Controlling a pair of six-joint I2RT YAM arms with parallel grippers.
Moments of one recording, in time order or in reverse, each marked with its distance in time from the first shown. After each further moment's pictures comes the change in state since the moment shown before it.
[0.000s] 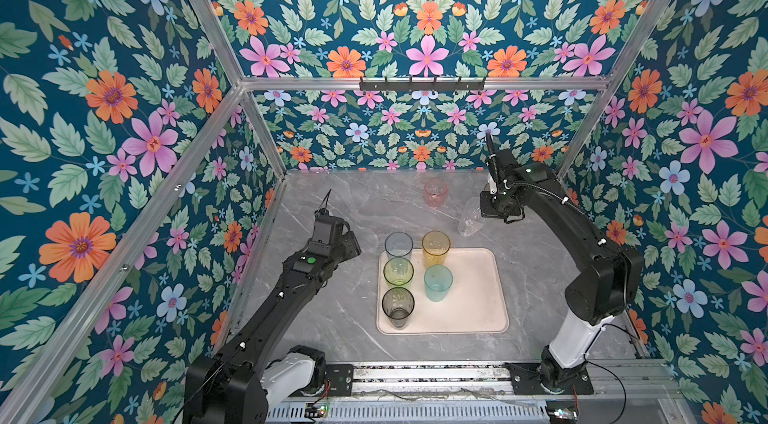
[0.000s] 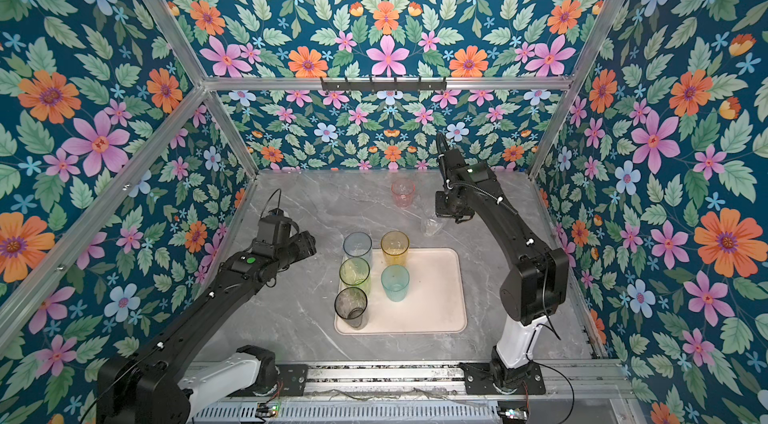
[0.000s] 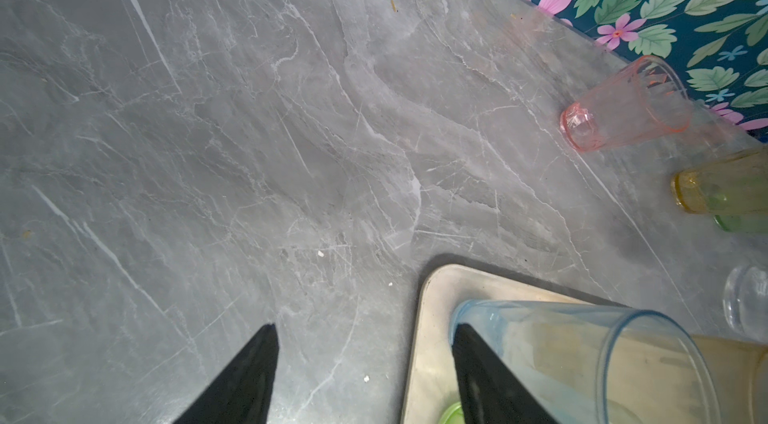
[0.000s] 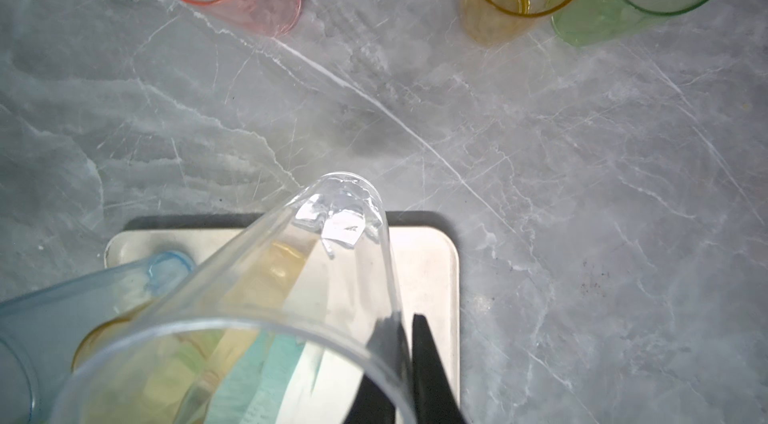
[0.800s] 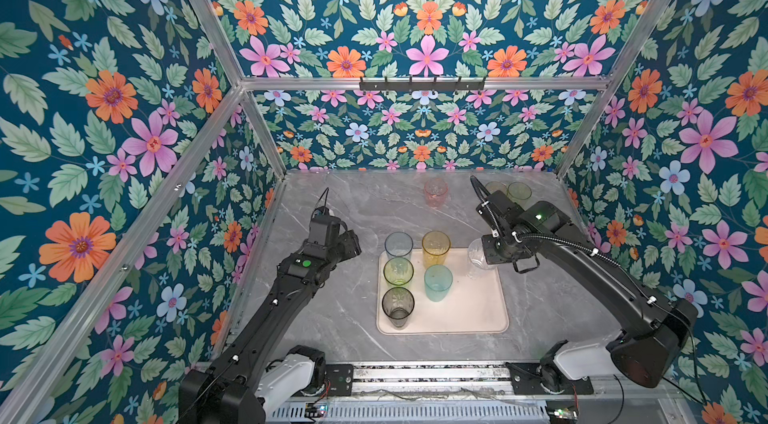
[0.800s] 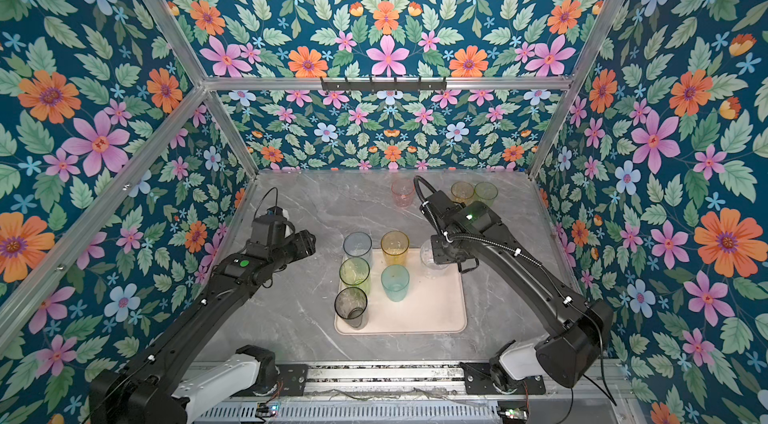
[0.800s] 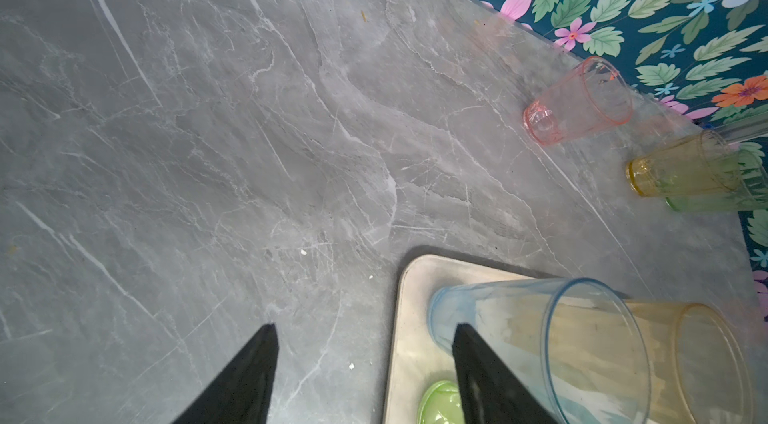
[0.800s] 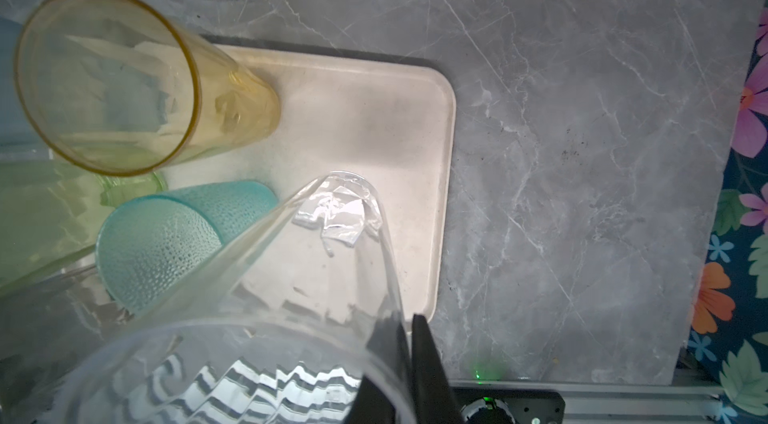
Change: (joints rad) left arm 0.000 -0.048 0.018 -0.026 0.053 0.032; right arm 0.303 -0.353 -0.321 -0.147 0.127 0.163
